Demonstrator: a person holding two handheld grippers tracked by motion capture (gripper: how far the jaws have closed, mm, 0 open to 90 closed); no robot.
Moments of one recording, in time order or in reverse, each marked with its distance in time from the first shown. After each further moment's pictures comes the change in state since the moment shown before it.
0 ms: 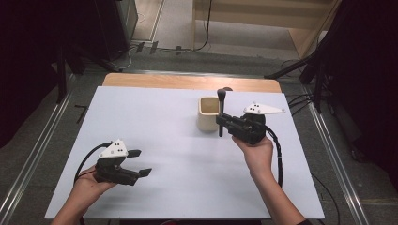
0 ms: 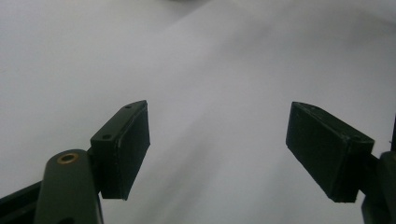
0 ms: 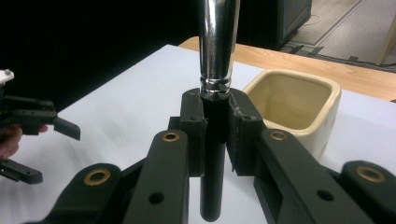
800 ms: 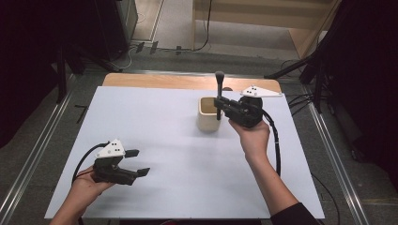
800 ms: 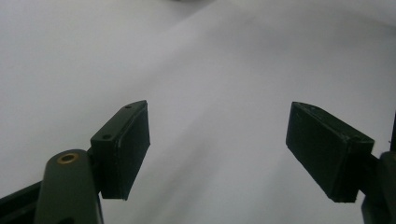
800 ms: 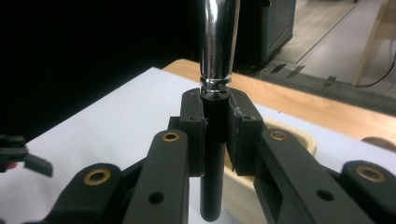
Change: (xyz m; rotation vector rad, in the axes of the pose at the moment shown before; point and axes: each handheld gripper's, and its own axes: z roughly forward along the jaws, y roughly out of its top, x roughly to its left) left arm 0.002 -0.003 -0.004 -0.006 0.007 -0.006; right arm -0.005 0.037 0.015 -0.053 -0.060 -0.036
